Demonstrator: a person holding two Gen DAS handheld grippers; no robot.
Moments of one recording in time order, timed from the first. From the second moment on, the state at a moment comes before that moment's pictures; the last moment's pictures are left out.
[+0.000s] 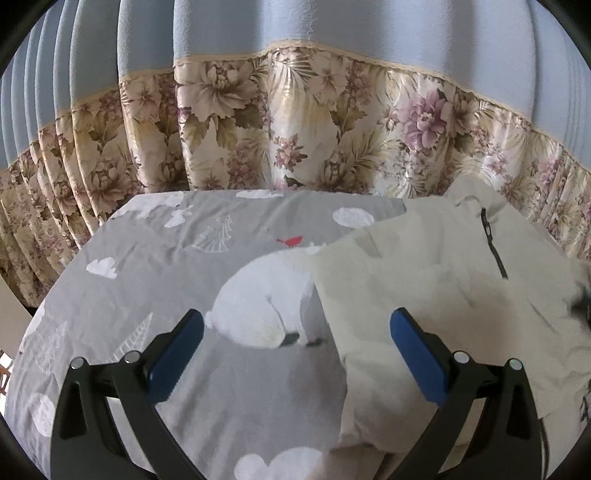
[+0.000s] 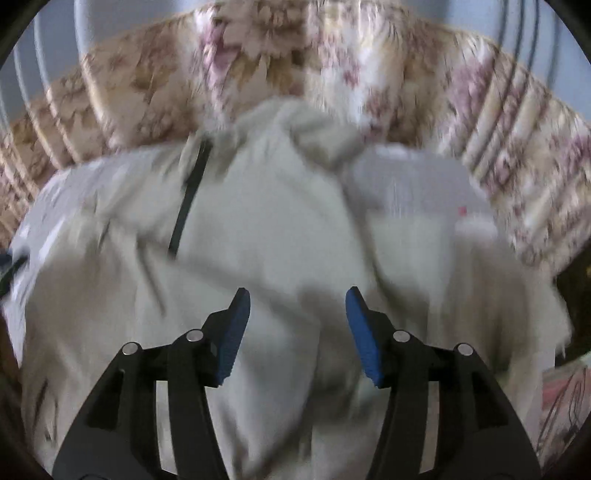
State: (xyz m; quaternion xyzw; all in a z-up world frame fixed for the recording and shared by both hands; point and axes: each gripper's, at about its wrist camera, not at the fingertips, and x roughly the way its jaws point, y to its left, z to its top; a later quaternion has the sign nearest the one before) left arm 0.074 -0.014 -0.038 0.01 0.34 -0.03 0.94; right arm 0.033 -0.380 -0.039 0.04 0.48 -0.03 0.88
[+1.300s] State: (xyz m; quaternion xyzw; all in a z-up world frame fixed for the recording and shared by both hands) left arm 0.136 -0.070 -0.084 0.03 0.43 -0.16 0.89; right arm 0.069 -0.391 -0.068 -0.03 0.44 -0.06 0.89
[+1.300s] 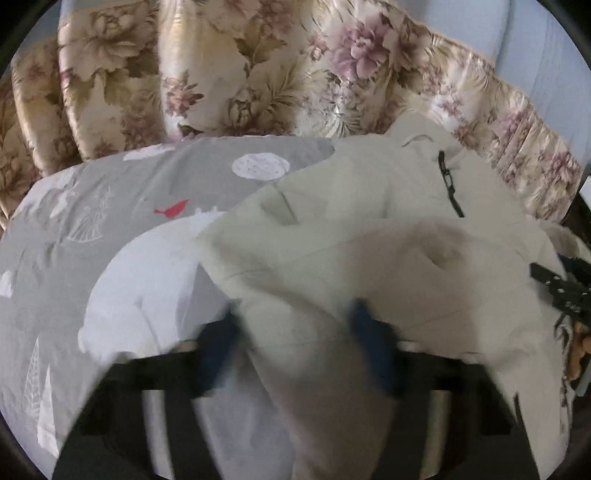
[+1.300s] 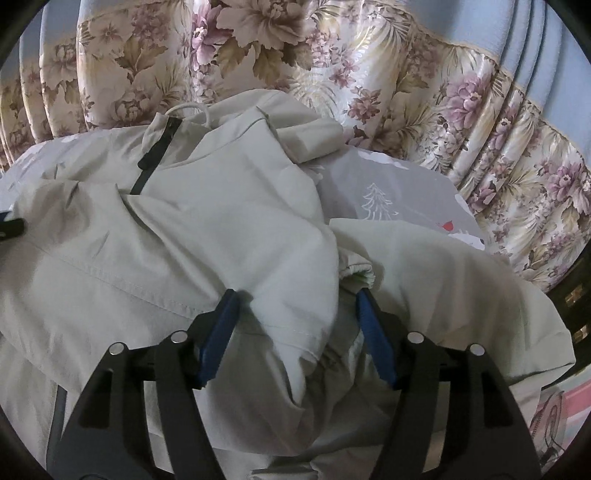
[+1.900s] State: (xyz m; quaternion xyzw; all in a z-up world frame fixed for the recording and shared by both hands) left arm 0.142 -0.015 -0.057 0.22 0.34 -0.04 0.92; right arm 0.122 -0.294 -0.070 -0.06 0.44 0.00 0.89
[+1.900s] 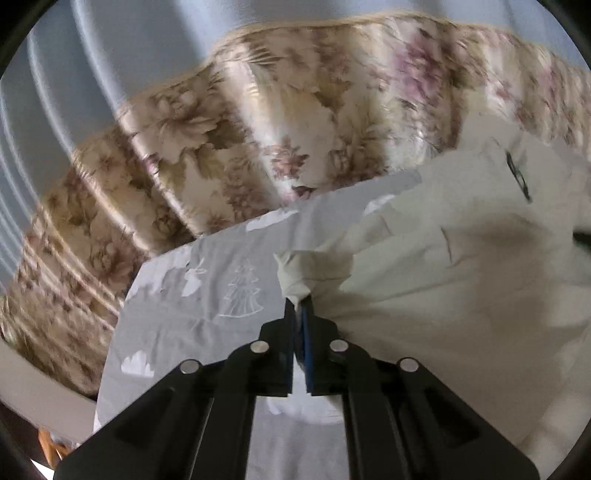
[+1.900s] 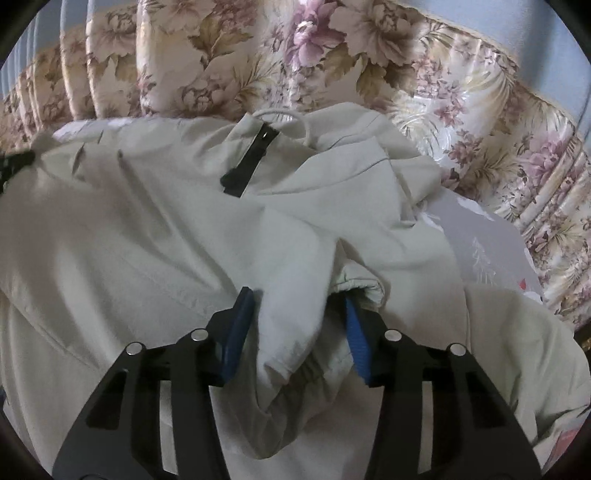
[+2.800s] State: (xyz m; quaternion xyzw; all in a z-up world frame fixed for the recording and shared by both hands) left arm 0.038 -0.037 -0.007 0.02 0.32 -0.09 0.94; right arm -0.068 -0.392 -0.038 -0.02 0.42 -0.03 0.91
